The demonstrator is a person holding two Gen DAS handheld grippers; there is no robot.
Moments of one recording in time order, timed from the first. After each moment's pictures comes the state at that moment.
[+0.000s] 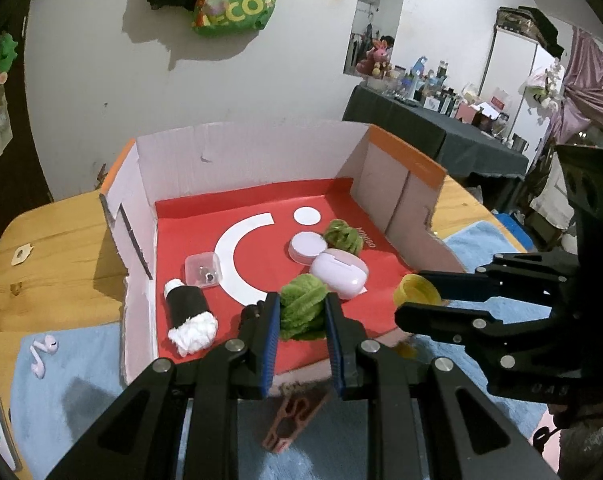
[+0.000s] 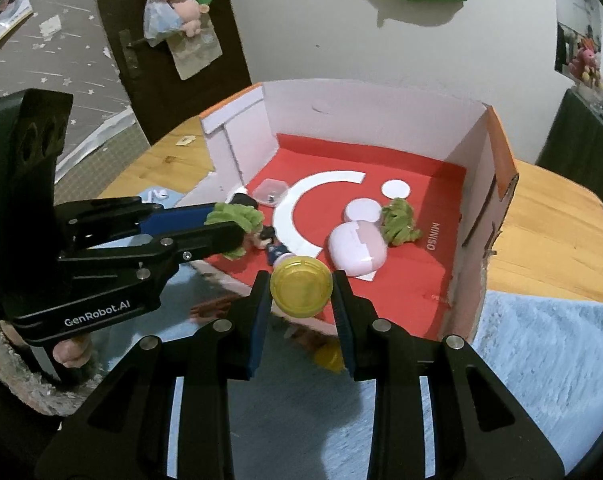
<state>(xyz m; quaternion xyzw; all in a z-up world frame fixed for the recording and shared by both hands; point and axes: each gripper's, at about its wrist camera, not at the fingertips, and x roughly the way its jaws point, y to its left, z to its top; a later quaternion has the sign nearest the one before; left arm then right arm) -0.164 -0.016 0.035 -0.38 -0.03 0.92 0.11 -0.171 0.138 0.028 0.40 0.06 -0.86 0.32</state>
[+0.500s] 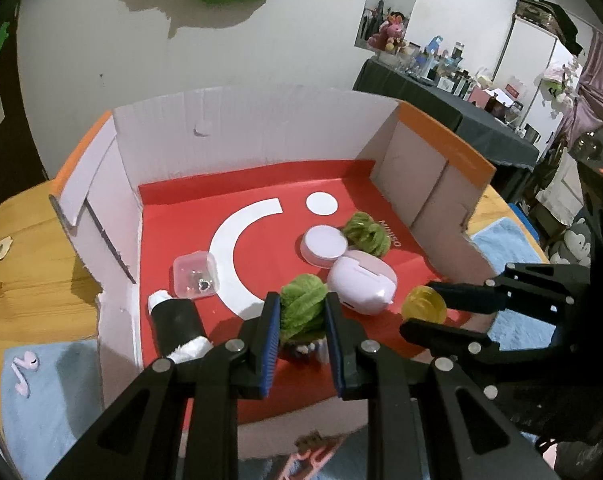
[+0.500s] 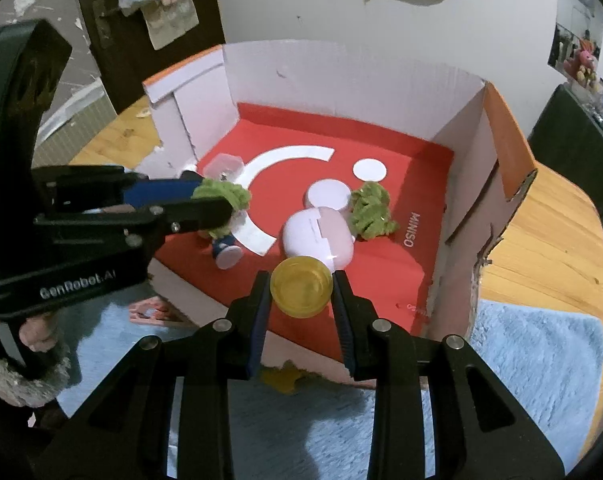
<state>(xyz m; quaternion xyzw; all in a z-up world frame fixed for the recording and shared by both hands) -0.211 -0.020 0.013 -0.44 -0.04 0.89 0.11 -0.202 0.129 0.002 0.44 0.11 -0.85 0.28</state>
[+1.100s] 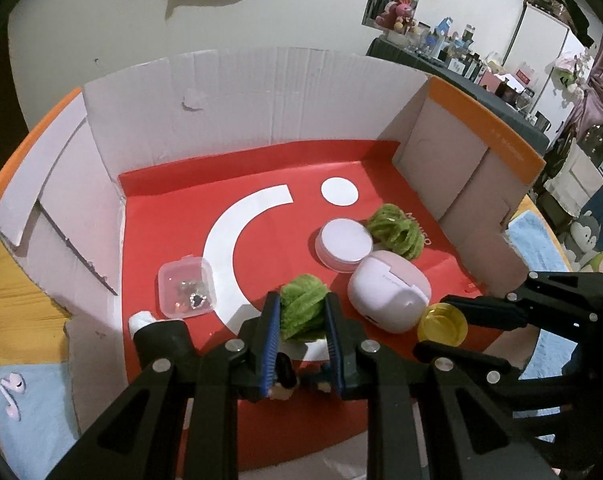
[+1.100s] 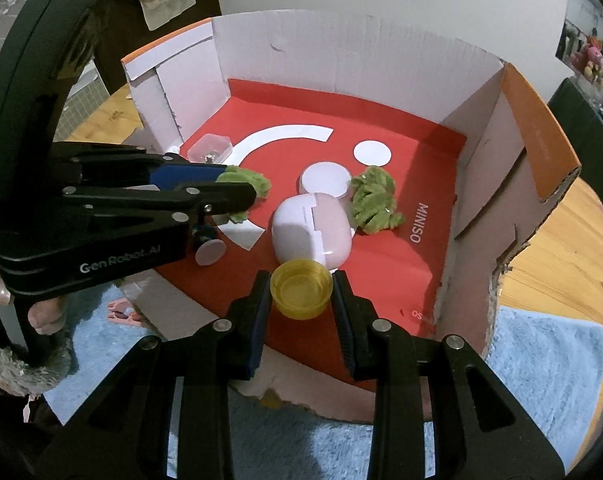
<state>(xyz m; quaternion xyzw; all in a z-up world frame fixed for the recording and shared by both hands) -0.245 -0.019 -0.010 -0.47 -0.03 0.88 0.10 -0.220 0.123 -0.014 0.47 0.12 -0.83 0.28</state>
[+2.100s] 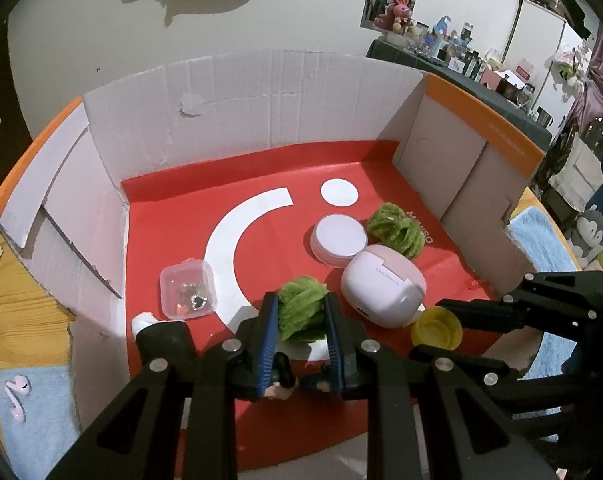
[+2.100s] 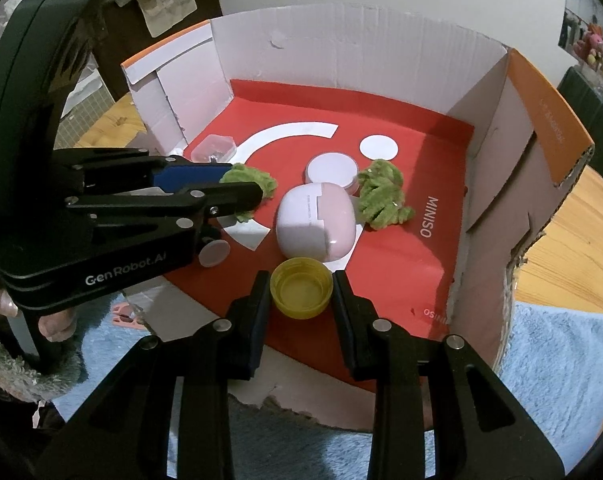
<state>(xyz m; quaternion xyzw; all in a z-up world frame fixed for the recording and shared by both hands) -0.242 -0.016 -0.009 -0.46 -0.02 0.88 0.10 -0.229 0.126 -0.015 0.47 0.10 -0.83 0.29</state>
